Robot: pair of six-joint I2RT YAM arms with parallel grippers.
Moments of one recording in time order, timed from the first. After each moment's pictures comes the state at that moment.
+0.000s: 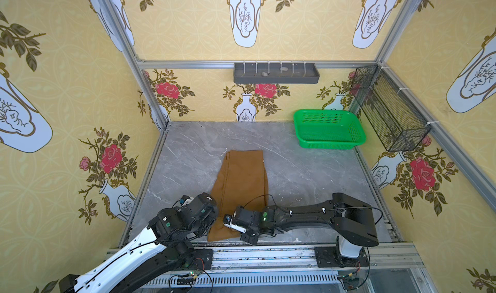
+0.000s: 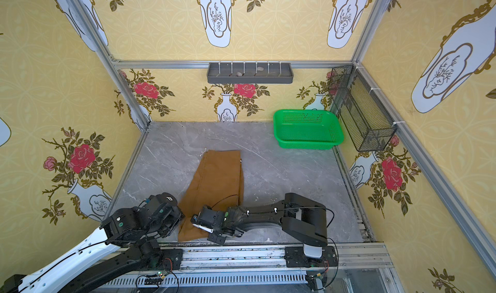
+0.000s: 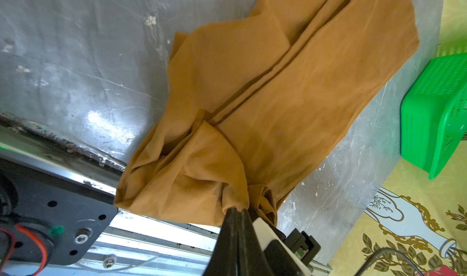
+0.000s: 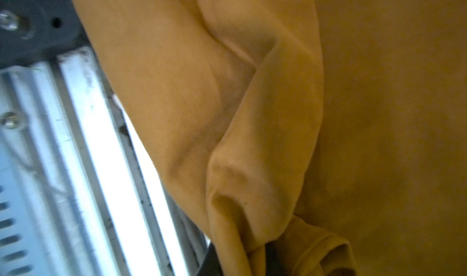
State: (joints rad) left arm -0.90 0.64 0.70 -1.12 -0.15 -1.68; right arm 1.44 1.79 1.09 -0.48 -0.09 0.07
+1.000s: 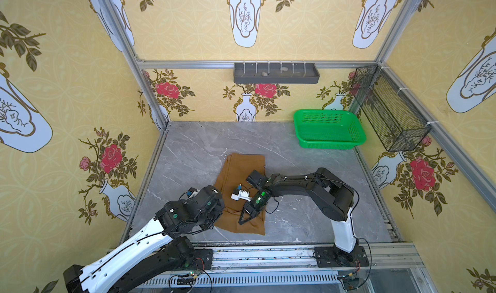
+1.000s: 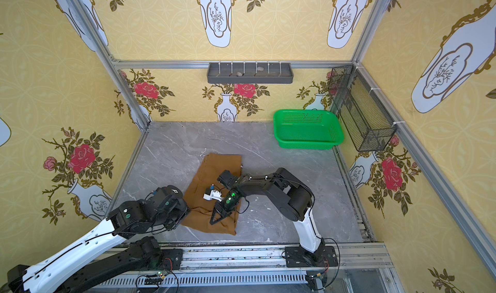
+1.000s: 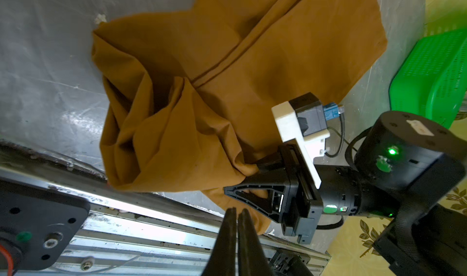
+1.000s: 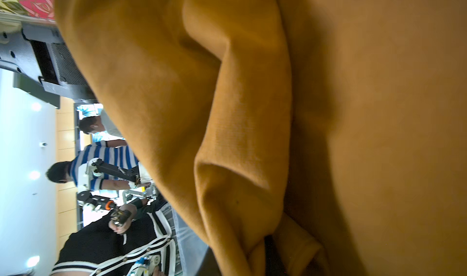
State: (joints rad) left arm -0.89 0.79 0.76 -1.01 -0.10 -1.60; right arm 0.99 2.04 1.17 -0.40 -1.01 0.18
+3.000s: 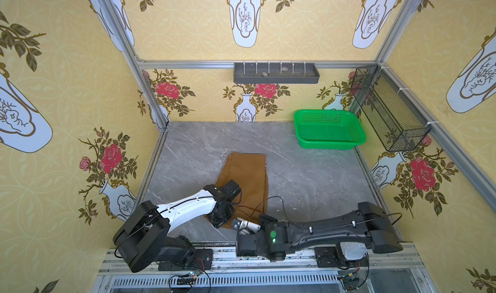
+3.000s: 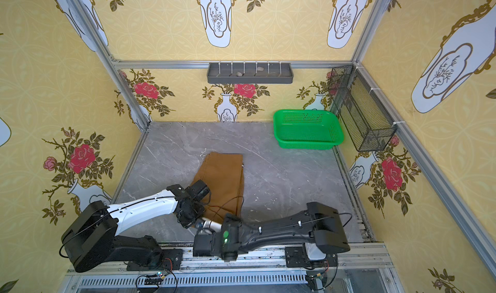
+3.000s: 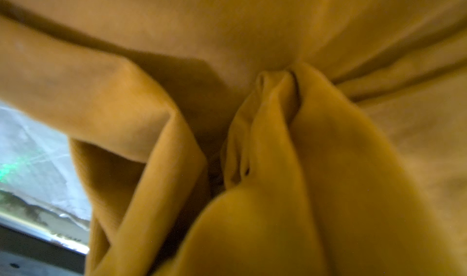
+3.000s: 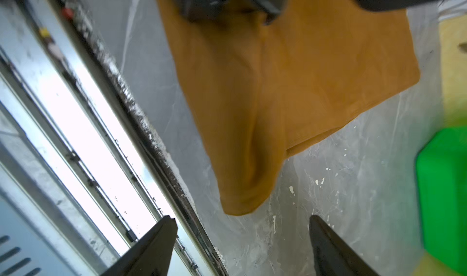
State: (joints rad) left arm -0.78 1.40 0.66 -0.82 0.03 -1.45; right arm 1.73 1.69 1.23 -0.96 0.57 0.32
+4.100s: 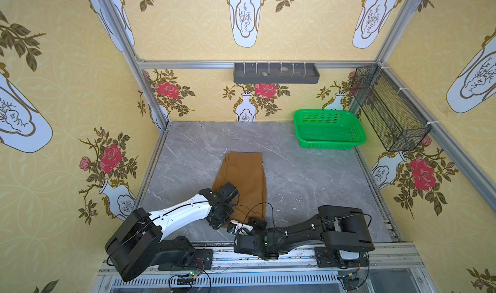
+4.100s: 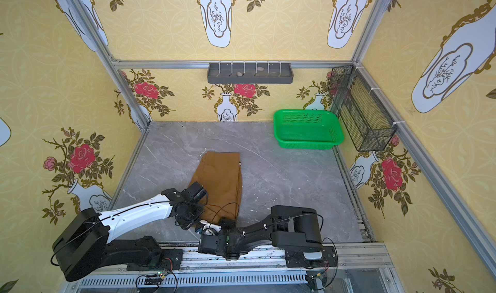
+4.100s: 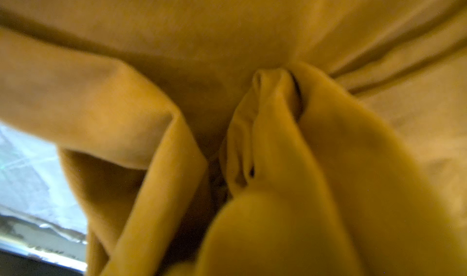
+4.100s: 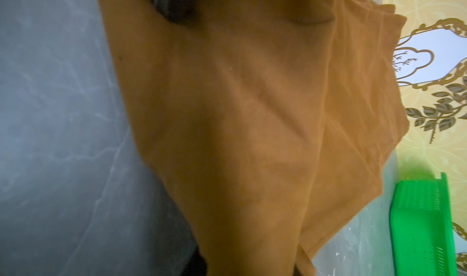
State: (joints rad) left arm -0.78 1.32 0.59 -0.76 0.04 -1.49; right arm 1.62 1.86 0.92 -0.22 0.73 -0.01
